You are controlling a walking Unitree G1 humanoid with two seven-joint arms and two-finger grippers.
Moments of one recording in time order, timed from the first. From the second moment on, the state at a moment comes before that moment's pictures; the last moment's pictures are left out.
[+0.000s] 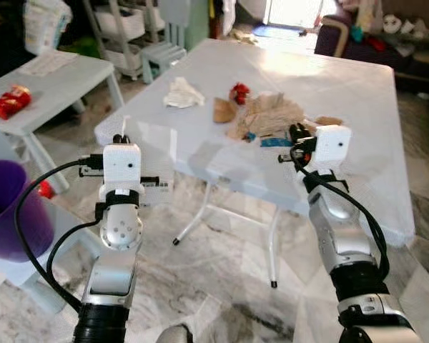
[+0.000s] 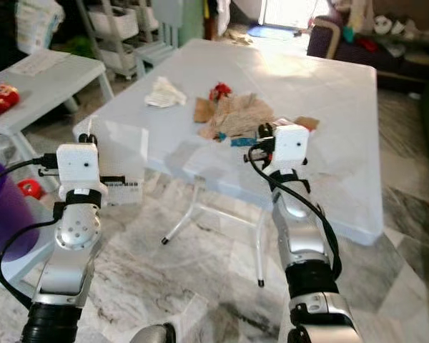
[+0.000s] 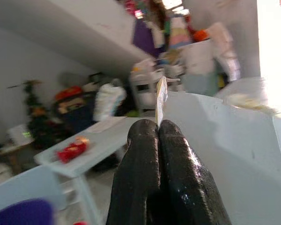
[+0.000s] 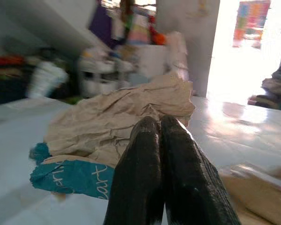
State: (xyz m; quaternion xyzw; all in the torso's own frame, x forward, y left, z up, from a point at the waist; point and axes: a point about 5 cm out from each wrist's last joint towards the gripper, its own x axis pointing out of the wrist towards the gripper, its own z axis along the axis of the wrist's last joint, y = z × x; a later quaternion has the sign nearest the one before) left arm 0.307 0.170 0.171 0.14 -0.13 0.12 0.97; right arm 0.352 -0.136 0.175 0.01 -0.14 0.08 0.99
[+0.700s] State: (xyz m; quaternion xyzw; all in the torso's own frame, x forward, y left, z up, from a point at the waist) left arm 0.311 0.167 0.170 0.13 -0.13 0.09 0.98; right arm 0.354 -0.142 0.178 0.01 -0.13 0.07 0.99
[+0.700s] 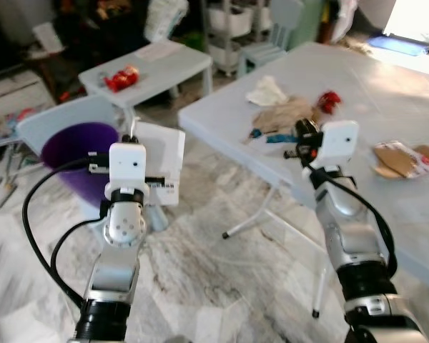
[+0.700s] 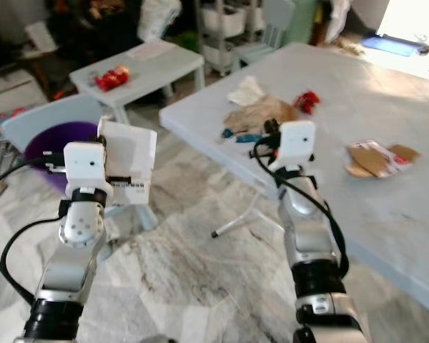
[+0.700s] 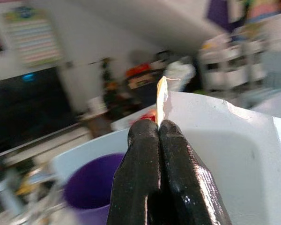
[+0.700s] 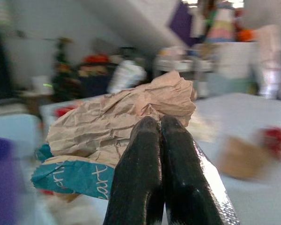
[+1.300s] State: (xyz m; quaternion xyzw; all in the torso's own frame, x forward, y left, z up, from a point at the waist) left arm 0.316 0.171 0.174 0.13 -0.13 0.09 0.98; right arm 0.356 -0.132 0.179 0.01 -0.13 0.08 0.99
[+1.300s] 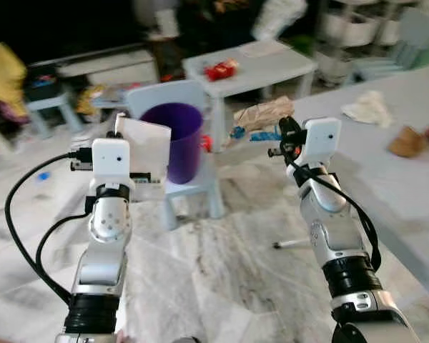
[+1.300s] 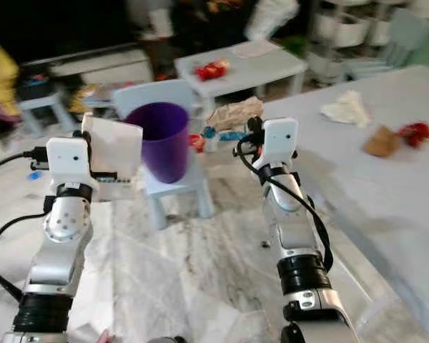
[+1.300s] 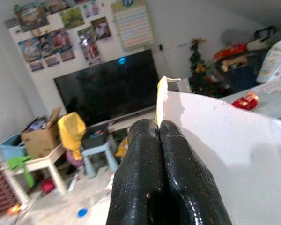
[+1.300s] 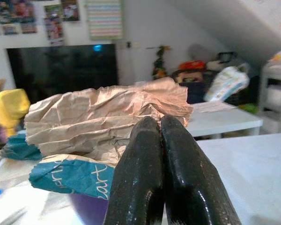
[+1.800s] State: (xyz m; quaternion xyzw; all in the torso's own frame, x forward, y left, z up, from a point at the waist) left arm 0.318 0.164 0.176 0.12 -0.13 0.07 0.98; right arm 0.356 -0.137 0.179 0.02 -0.13 0.08 0.99
